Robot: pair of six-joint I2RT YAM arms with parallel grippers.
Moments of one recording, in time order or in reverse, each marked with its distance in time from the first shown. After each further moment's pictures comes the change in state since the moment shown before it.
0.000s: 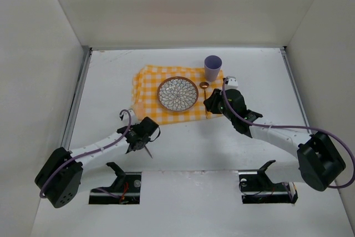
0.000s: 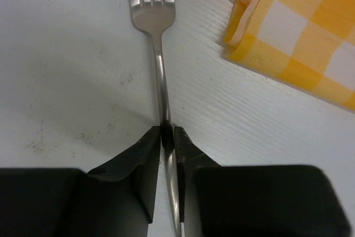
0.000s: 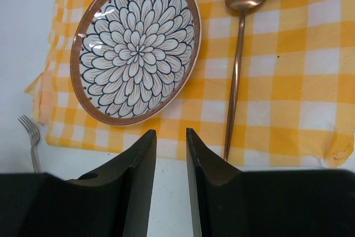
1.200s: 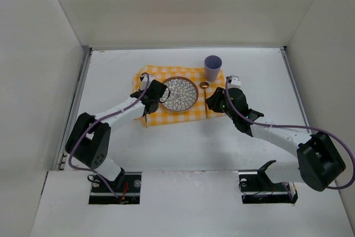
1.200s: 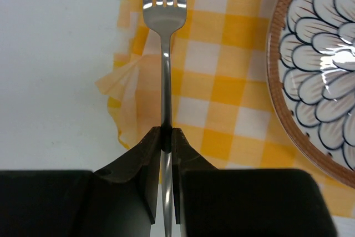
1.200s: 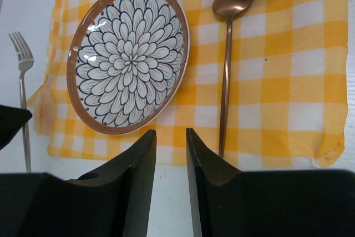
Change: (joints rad) left arm 0.145 0.409 0.504 0.080 -0.046 0.627; right arm -0.036 0.000 0.000 0.000 0.001 0.034
